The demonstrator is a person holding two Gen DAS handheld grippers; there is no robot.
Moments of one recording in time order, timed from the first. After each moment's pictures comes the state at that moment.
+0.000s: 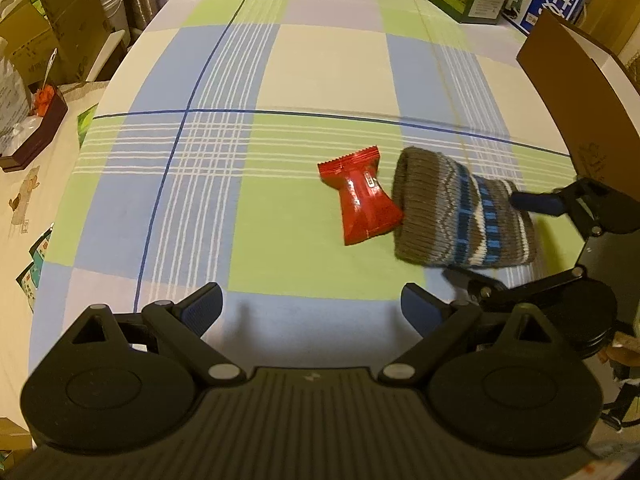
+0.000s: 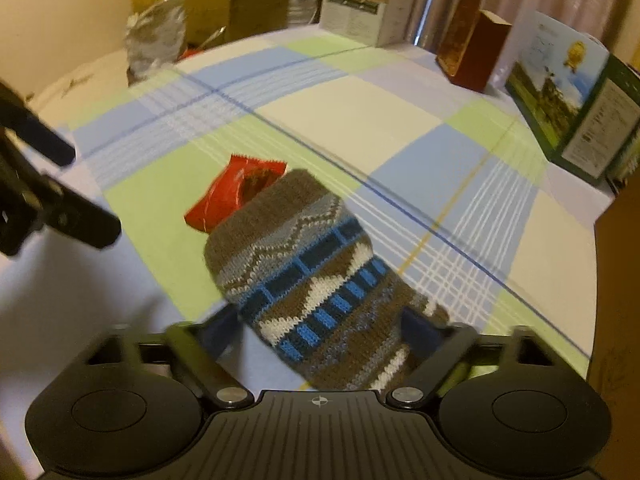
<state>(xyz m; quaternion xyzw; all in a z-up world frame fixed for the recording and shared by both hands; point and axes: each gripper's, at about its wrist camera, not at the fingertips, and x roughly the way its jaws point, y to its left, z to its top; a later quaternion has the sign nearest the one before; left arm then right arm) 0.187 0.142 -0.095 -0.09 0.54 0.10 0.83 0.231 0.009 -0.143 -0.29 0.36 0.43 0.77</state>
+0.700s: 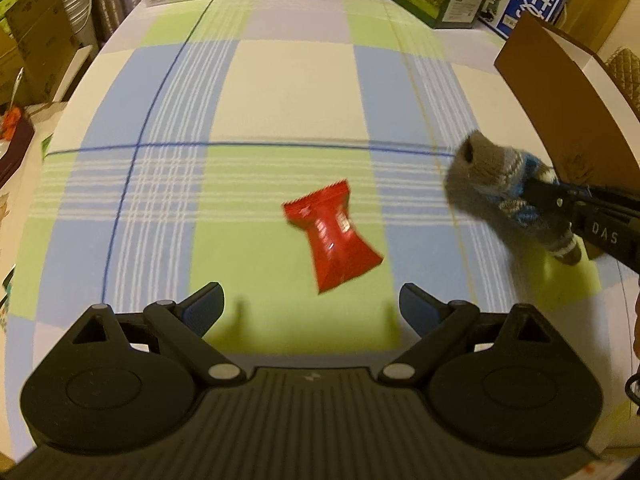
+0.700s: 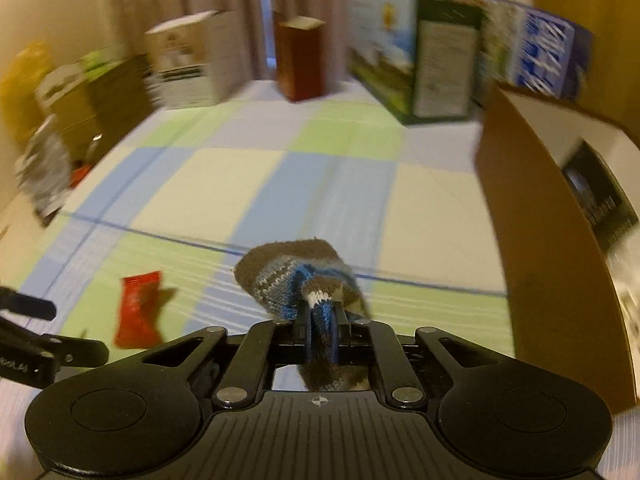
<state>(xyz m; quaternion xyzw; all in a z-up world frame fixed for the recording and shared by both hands) 0.228 0.135 -0.104 -0.09 0.53 0.06 0.84 0.288 -0.050 -0.090 -0.09 0.41 0.27 0.87</state>
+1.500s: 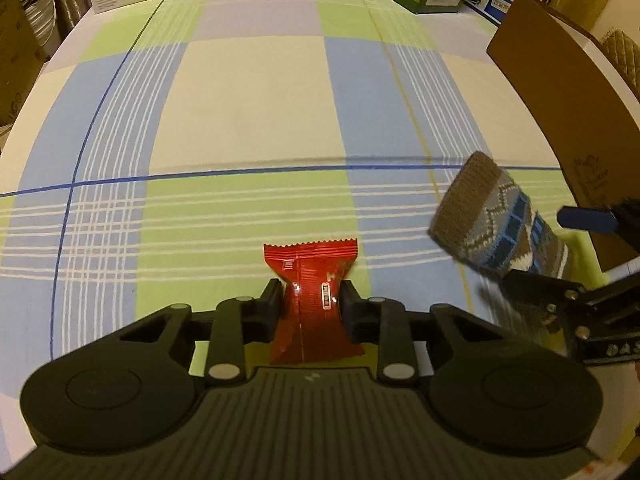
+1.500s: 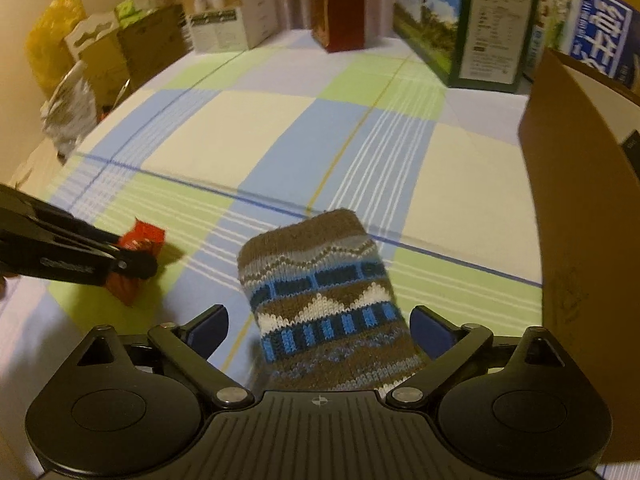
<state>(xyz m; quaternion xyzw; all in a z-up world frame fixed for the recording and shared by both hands) 0.278 0.132 -0.132 -0.07 0.54 0.02 0.84 0.303 -0.041 -0.120 -0.15 0.45 0.35 0.81</state>
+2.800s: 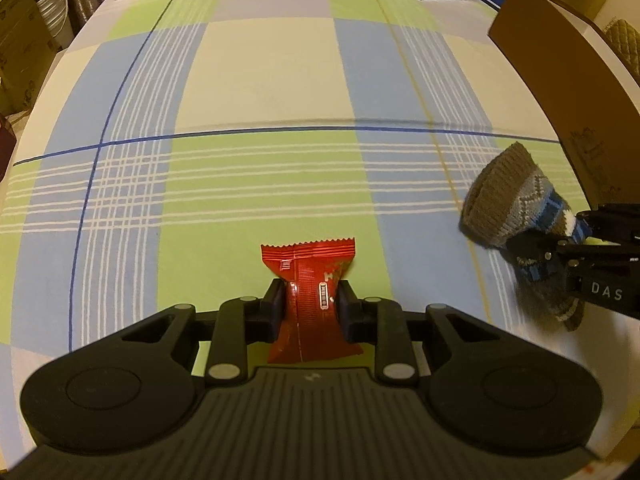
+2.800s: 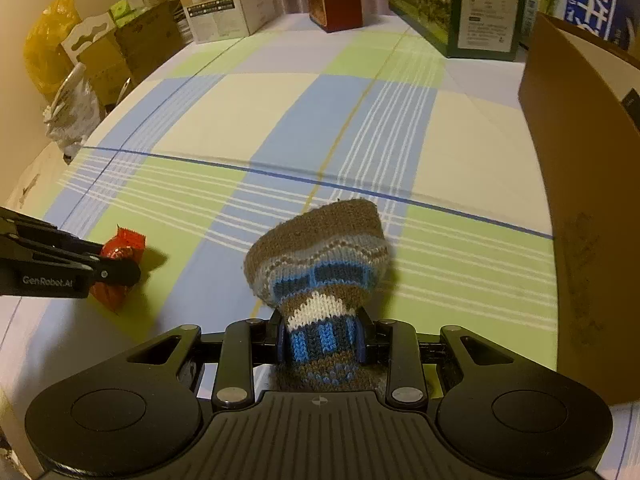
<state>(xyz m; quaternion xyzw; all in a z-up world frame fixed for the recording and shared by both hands) 0.246 0.128 -0.127 -0.07 0.55 0.03 0.83 0.284 -0.055 -0.117 -0.11 0.47 0.34 0.80</state>
